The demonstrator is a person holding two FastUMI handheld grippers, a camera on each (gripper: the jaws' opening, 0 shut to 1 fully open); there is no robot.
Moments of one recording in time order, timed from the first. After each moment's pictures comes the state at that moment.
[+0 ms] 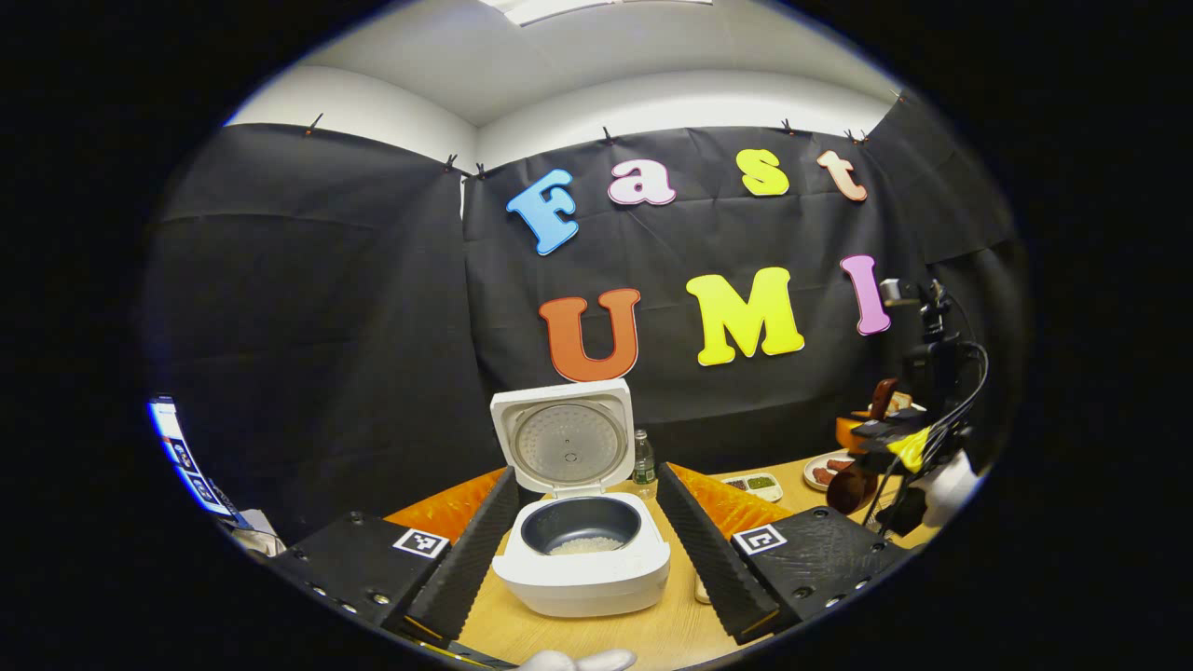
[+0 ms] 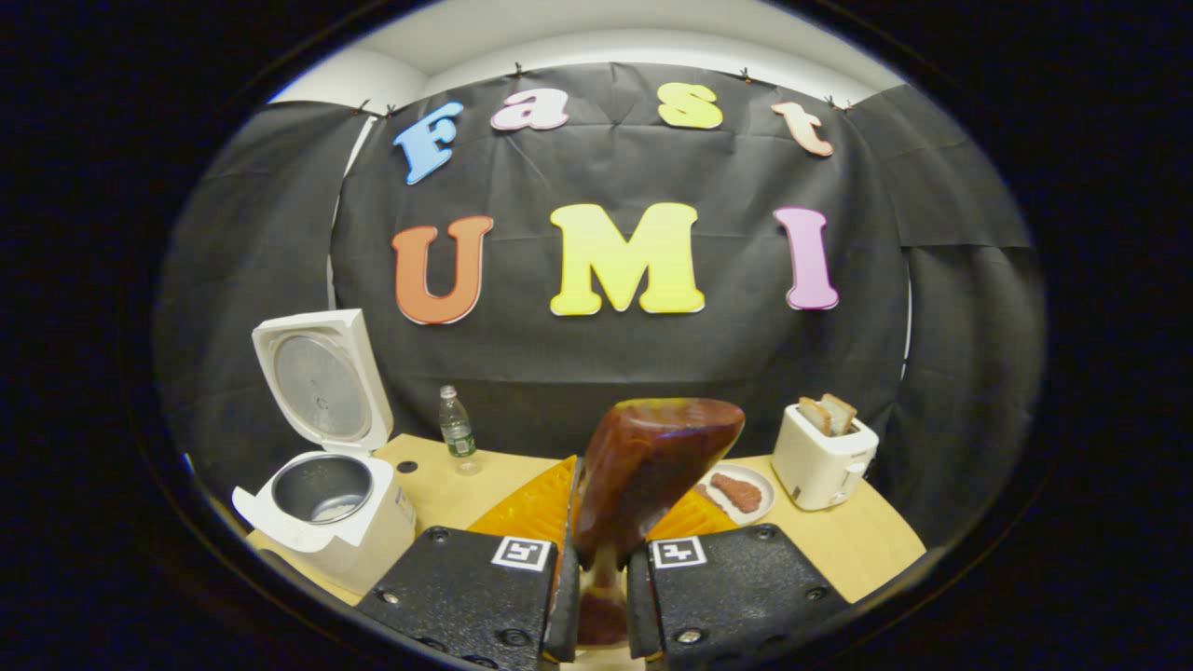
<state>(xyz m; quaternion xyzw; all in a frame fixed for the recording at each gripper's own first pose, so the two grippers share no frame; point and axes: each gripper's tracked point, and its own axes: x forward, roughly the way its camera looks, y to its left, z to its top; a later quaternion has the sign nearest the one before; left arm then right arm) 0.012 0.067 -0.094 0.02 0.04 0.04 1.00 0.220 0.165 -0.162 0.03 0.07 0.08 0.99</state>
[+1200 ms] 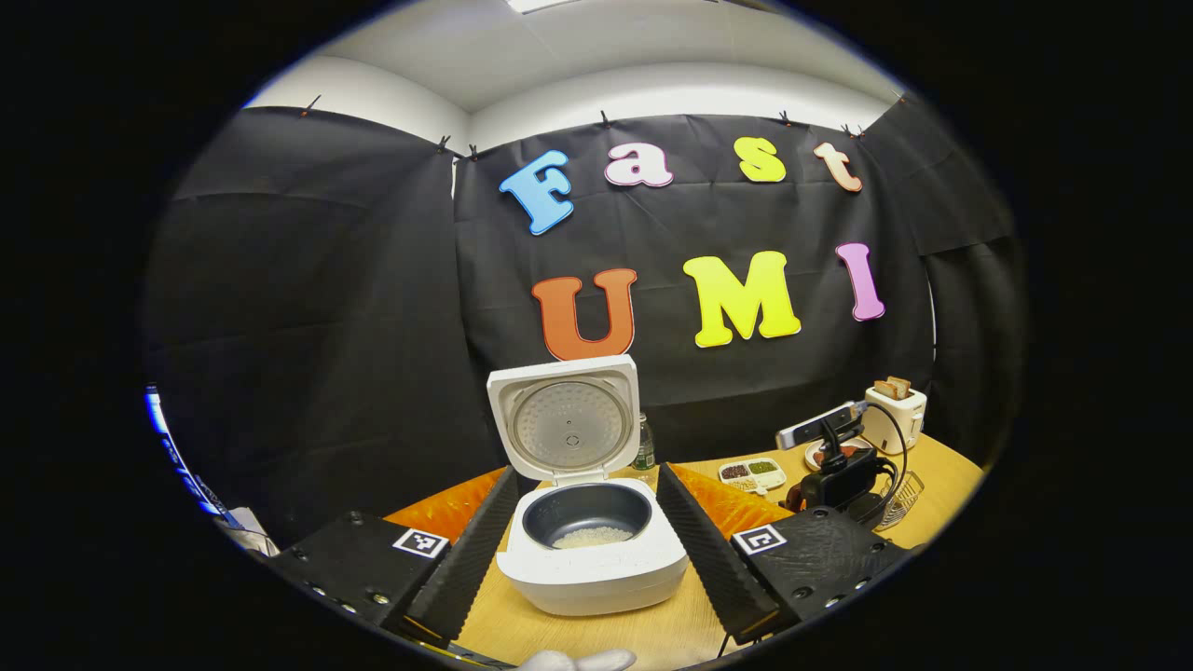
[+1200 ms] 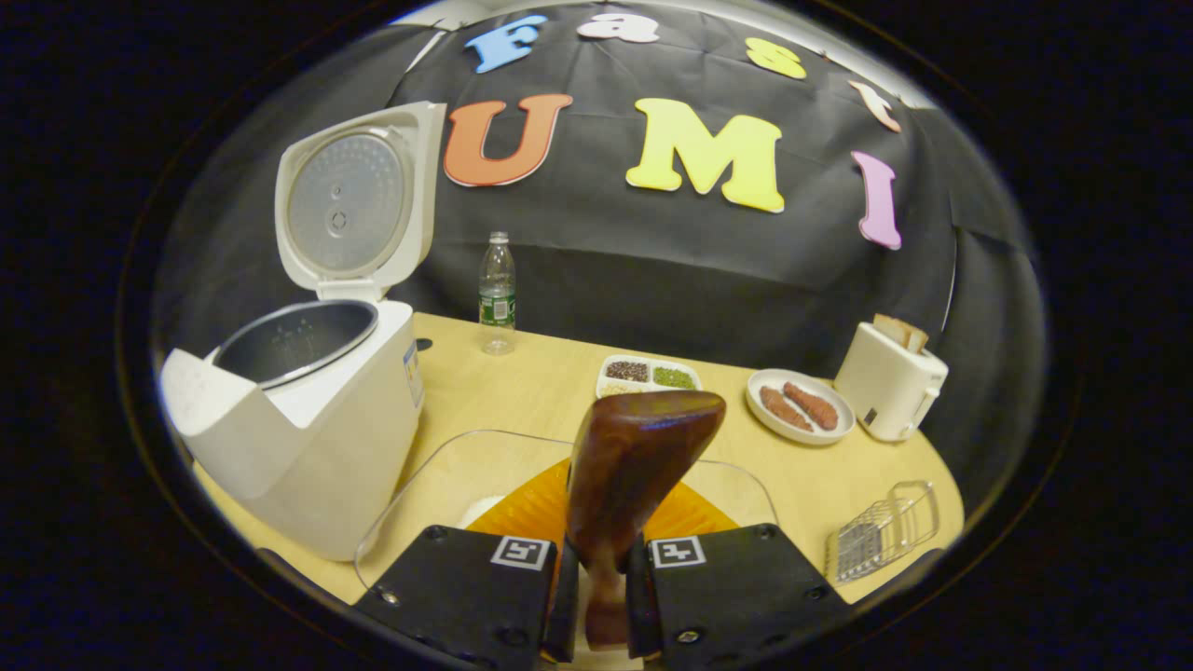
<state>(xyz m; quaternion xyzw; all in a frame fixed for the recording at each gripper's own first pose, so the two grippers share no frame) 0.025 0.096 -0.125 0.02 0.06 0.03 1.00 0.225 0.260 -0.334 0.01 0.19 0.10 0.98</state>
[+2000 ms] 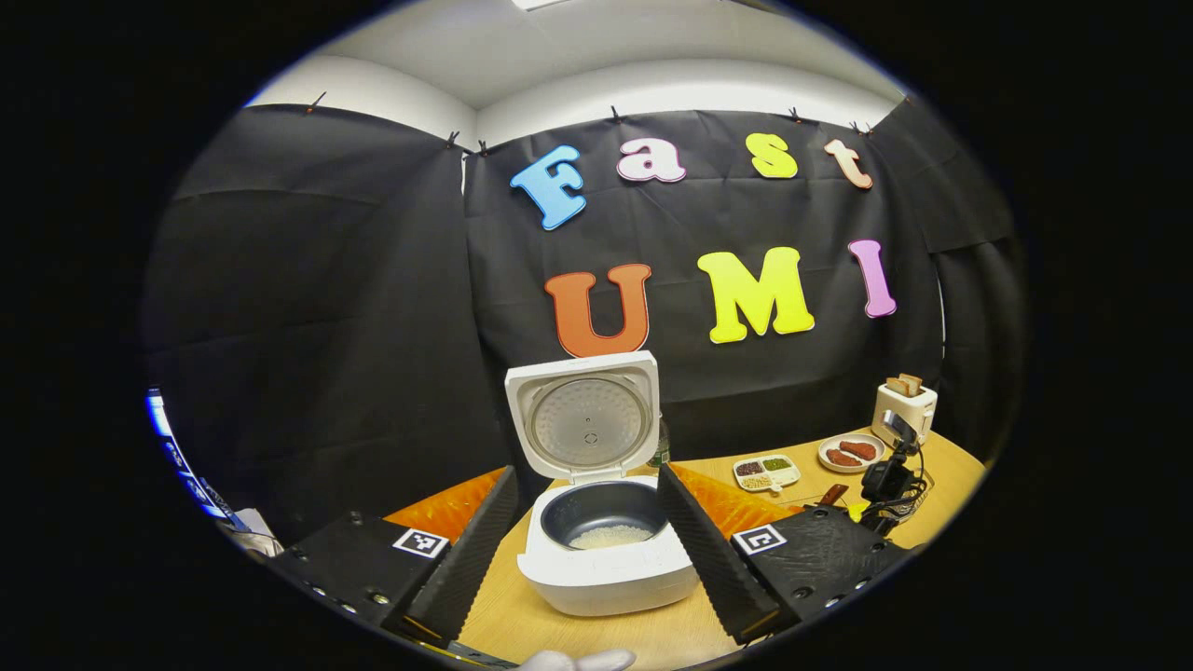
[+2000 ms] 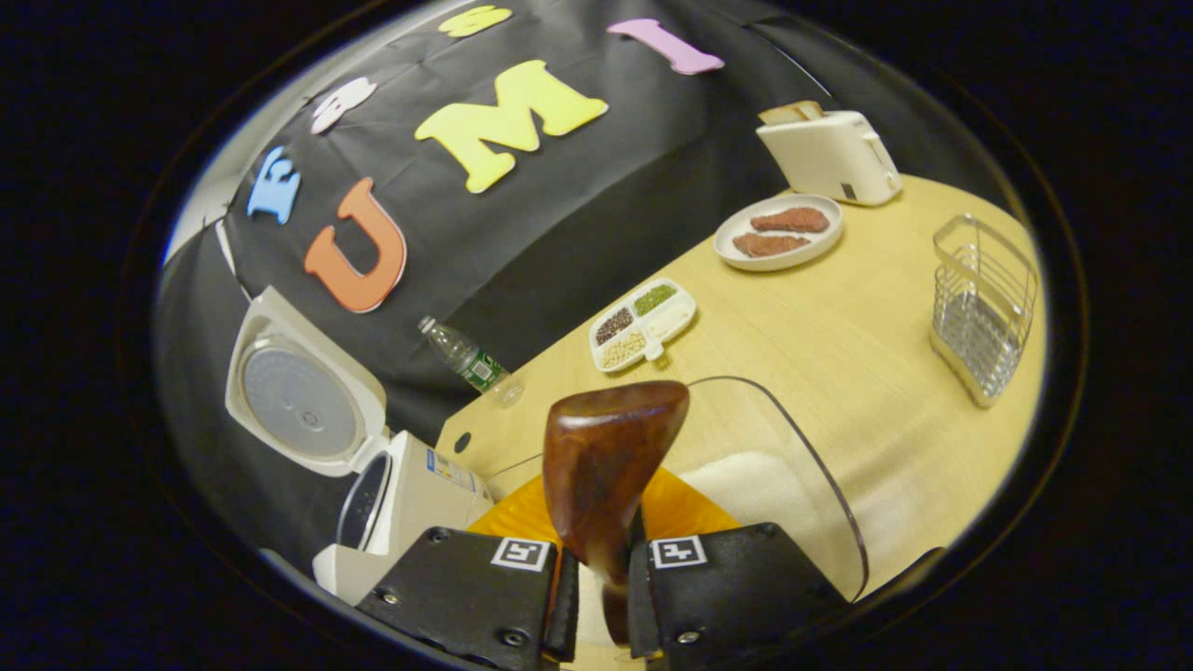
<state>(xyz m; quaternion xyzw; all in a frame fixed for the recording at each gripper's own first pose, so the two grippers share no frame) 0.029 0.119 -0.125 0.02 0.07 0.05 1.00 0.231 0.248 -0.355 0.38 0.26 0.05 0.89</state>
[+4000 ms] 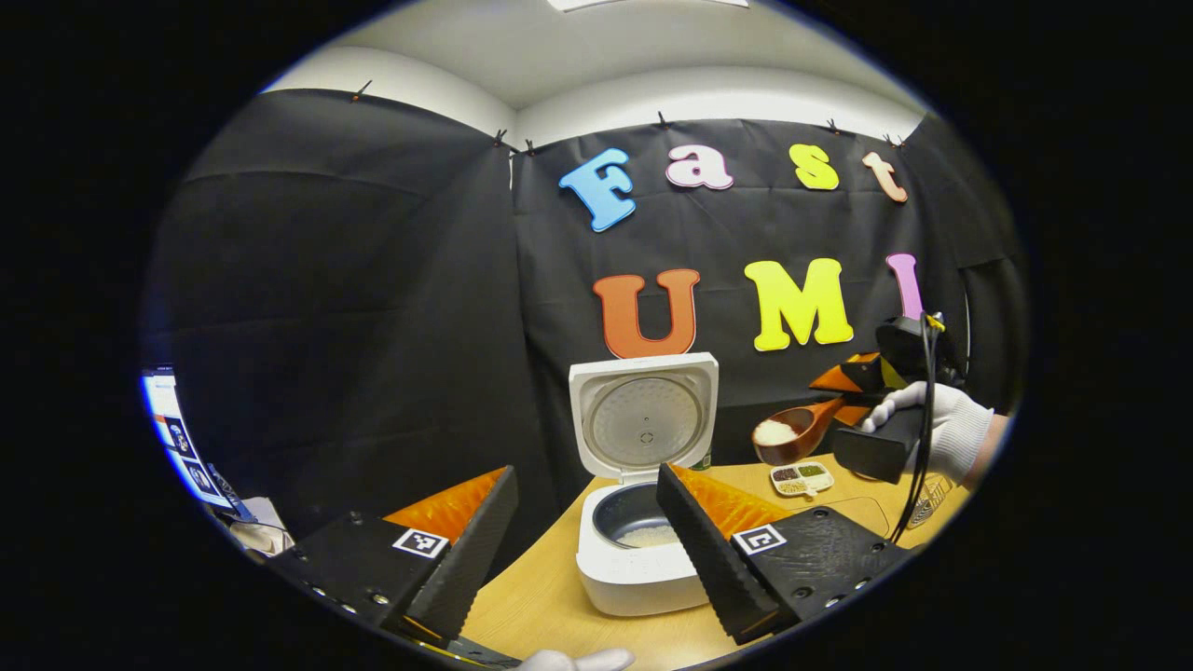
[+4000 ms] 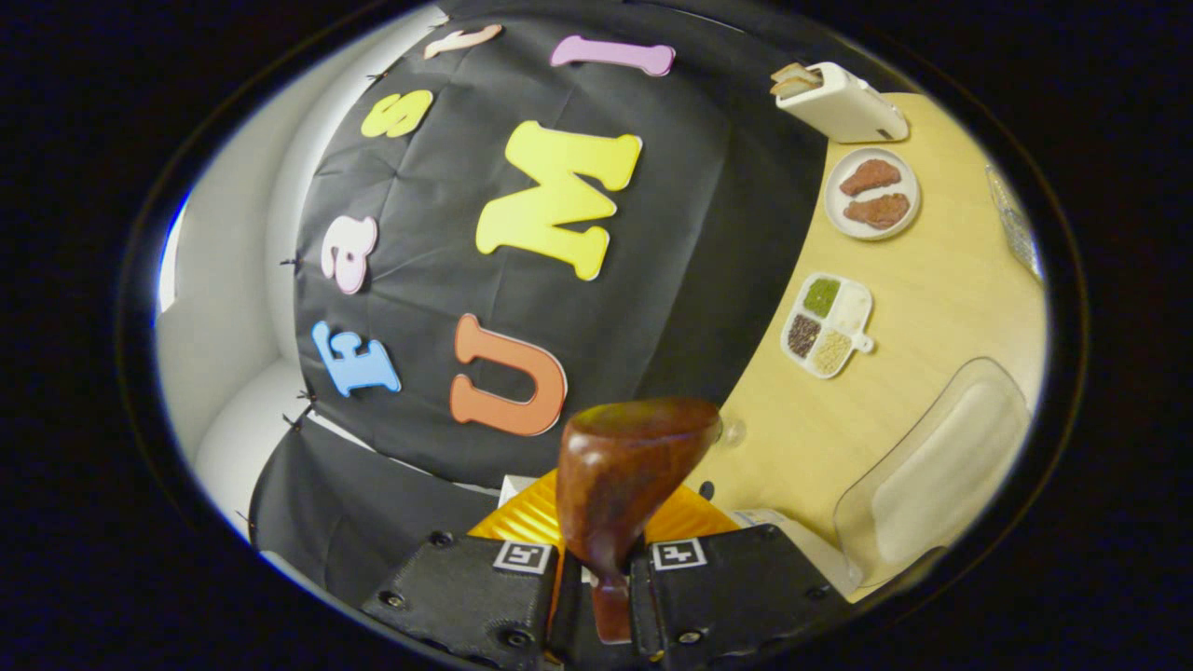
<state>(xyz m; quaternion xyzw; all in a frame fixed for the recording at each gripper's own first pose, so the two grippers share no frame) 0.012 0.188 -0.136 0.00 0.06 0.10 0.99 0.262 0.351 -0.100 0.58 0.17 0.17 0.78</state>
